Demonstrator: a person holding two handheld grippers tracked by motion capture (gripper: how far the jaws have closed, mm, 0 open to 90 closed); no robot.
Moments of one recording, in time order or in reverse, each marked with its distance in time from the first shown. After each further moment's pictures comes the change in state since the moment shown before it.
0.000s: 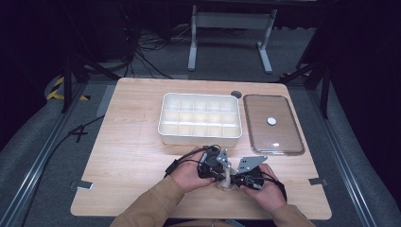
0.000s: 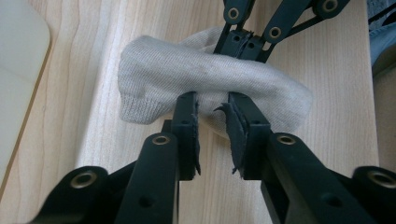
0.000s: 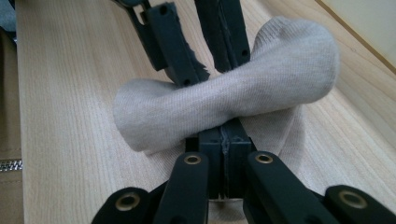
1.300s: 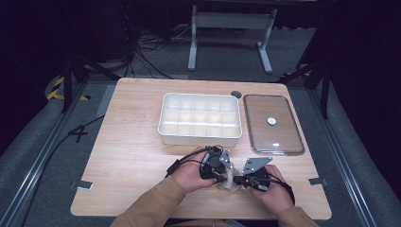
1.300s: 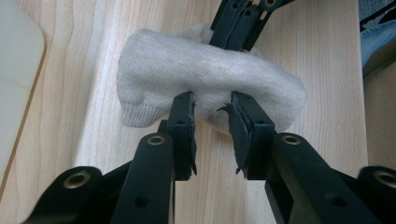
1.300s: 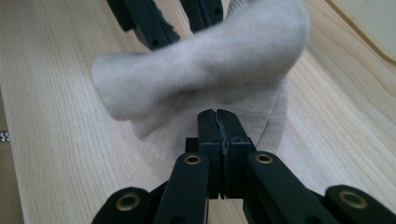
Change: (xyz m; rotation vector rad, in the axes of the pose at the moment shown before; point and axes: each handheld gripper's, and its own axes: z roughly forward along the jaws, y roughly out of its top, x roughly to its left) left arm -0.005 0.006 0.000 0.021 -0.005 0.008; right arm 0.000 -0.006 -0.016 0.087 -0.067 0.009
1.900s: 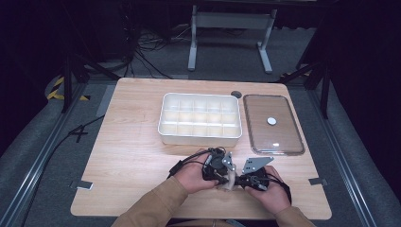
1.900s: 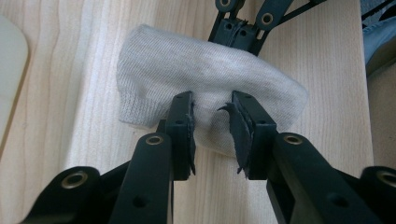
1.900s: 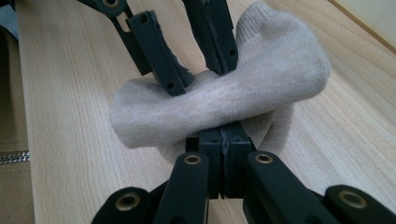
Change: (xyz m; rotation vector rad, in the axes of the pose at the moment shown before) left arm 0.000 0.003 0.010 0.010 -0.014 0.011; right arm -0.003 -0.005 0.007 -0.084 0.070 0.042
